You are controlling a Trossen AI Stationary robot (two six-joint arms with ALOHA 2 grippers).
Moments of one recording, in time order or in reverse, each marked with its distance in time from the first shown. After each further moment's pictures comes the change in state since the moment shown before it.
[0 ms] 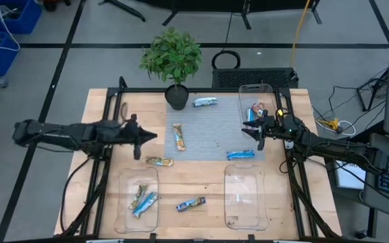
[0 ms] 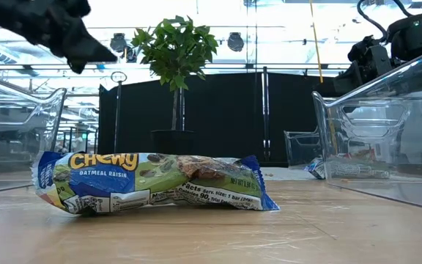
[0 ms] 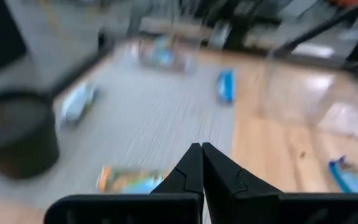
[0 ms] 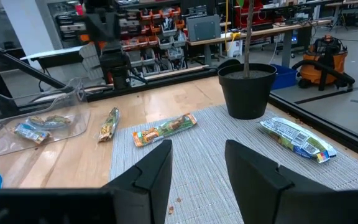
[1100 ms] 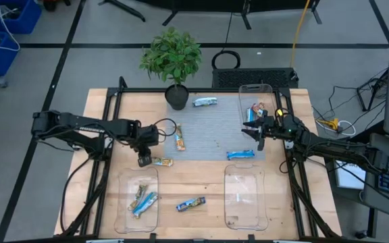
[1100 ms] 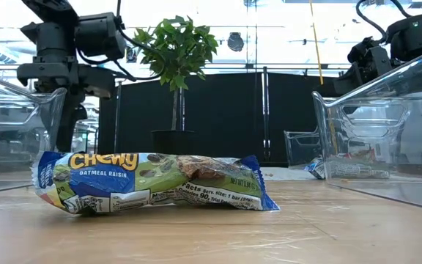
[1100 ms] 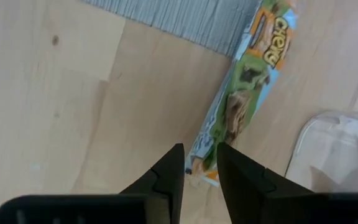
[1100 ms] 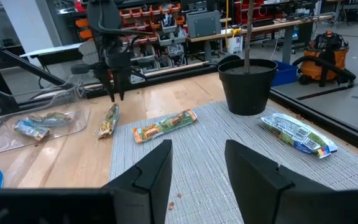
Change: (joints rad) left arm 0.113 0.622 0.235 -0.594 0.324 -0.088; right arm 0.000 0.000 0.000 -0.016 -0.002 0.000
